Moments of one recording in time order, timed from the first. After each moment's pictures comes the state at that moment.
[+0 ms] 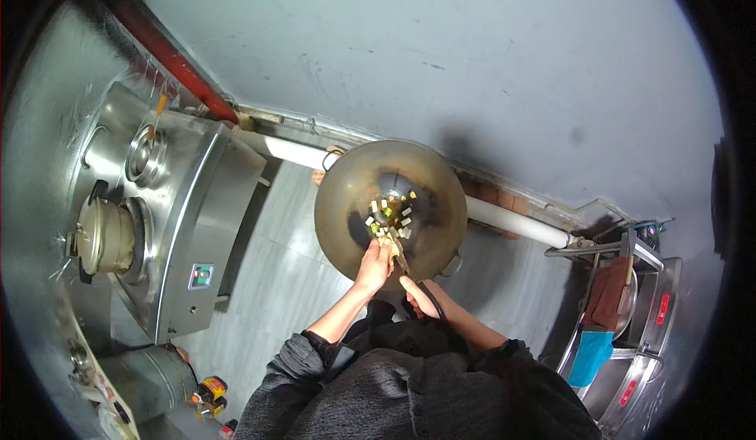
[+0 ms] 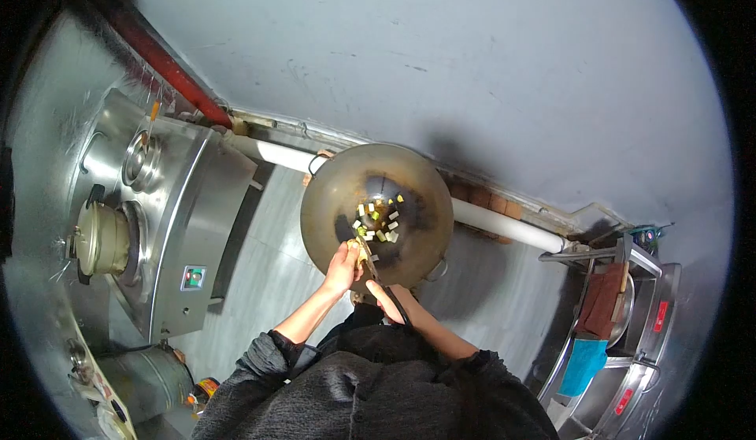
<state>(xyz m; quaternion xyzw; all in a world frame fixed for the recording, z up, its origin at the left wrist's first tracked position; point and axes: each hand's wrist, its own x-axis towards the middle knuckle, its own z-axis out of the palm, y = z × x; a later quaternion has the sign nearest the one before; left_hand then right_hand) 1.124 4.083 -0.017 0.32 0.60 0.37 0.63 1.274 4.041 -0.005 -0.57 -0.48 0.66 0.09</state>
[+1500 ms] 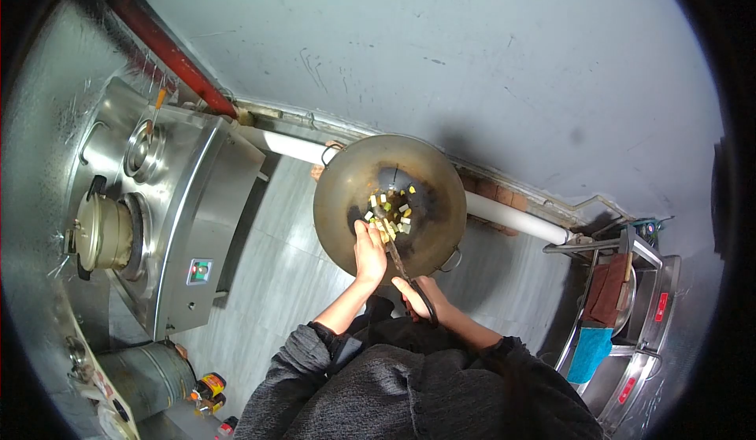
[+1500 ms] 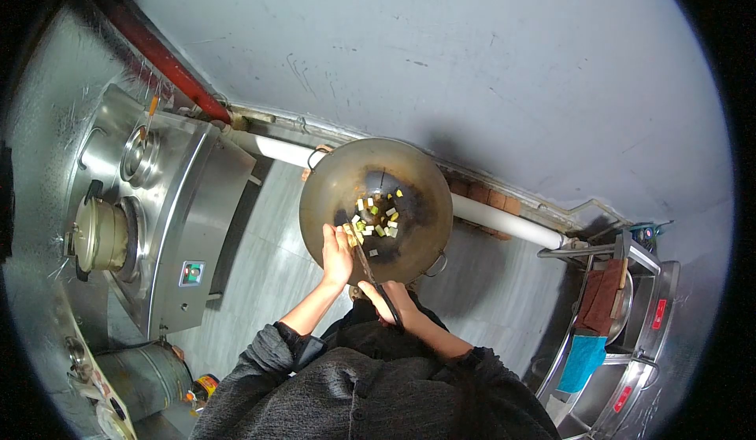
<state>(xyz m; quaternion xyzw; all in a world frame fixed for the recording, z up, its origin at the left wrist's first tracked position) 1.127 4.089 -0.018 0.40 0.71 0.43 0.38 1.261 4.033 0.009 -0.57 -0.49 0.65 0.09</state>
